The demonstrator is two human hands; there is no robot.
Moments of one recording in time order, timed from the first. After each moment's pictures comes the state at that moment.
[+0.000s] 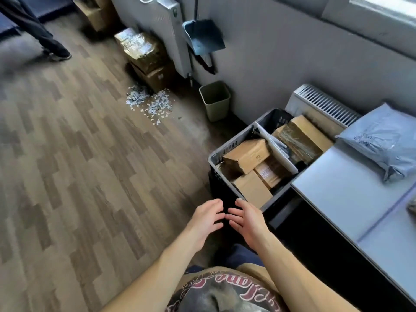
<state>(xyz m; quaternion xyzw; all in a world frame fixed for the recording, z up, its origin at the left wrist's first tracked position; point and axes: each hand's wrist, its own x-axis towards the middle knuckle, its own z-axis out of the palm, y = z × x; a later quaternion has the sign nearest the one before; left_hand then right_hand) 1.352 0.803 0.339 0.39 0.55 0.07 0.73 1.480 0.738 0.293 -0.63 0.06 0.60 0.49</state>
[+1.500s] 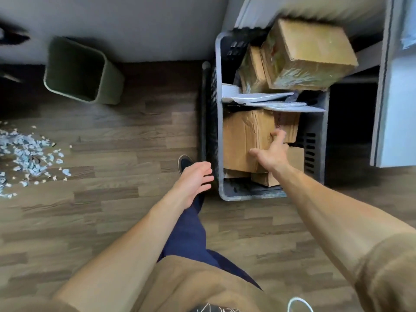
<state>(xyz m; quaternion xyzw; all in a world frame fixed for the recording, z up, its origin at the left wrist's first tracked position) 1.567 1.237 0.143 0.46 0.46 -0.43 0.63 1.651 1.021 0.133 -0.82 0.34 0.35 0.30</state>
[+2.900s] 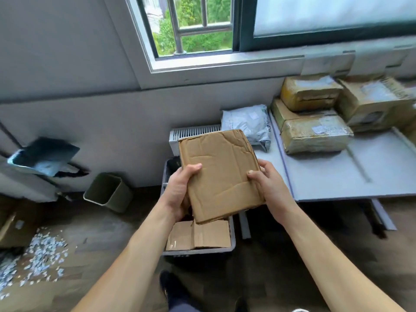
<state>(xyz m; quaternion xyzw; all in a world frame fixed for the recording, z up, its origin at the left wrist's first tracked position) 1.557 0.938 0.445 0.56 0.23 -0.11 0.79 1.590 0.710 0.429 -0.70 0.04 0.14 0.70</state>
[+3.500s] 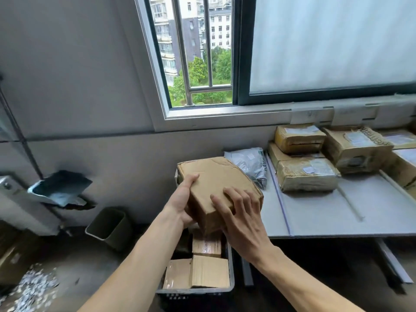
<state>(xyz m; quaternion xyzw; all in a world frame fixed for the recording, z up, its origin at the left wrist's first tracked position) 1.555 0.910 0.527 0.47 0.32 -0.15 0.81 1.557 0.735 0.434 -0.83 -0.37 -0.36 0.20</state>
